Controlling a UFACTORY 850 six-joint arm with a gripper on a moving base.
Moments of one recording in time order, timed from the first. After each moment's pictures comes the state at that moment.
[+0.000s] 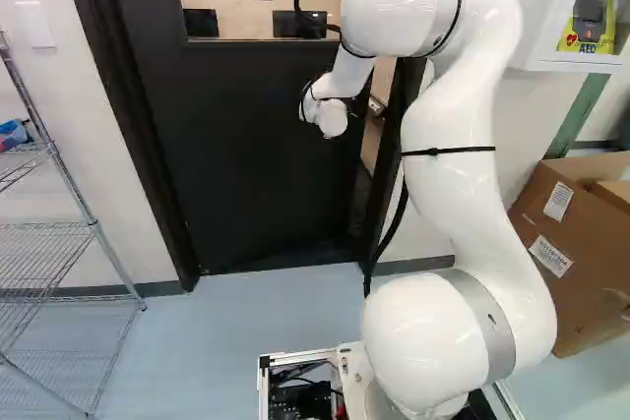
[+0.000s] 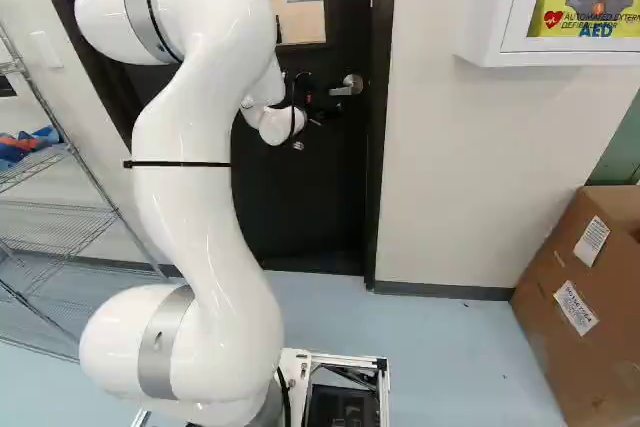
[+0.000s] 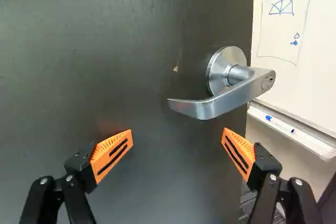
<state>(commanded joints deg) 4.1 -33.1 -66.0 22.2 56.2 0.0</state>
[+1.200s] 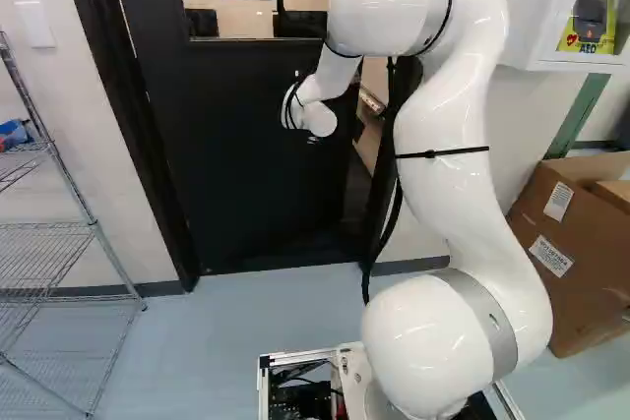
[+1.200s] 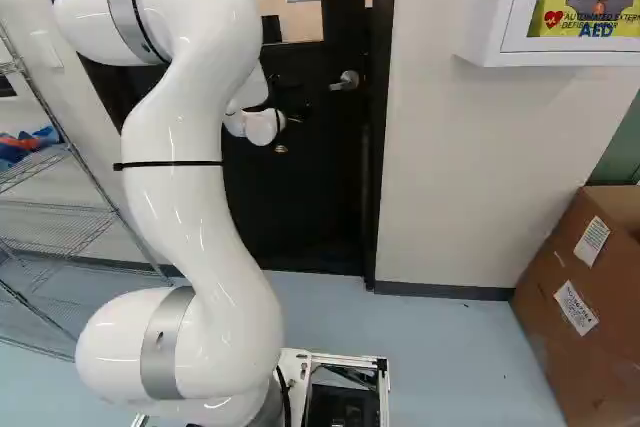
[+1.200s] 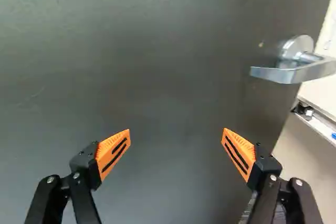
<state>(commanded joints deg) 9.6 -31.6 -64.1 5.4 49.9 0.0</state>
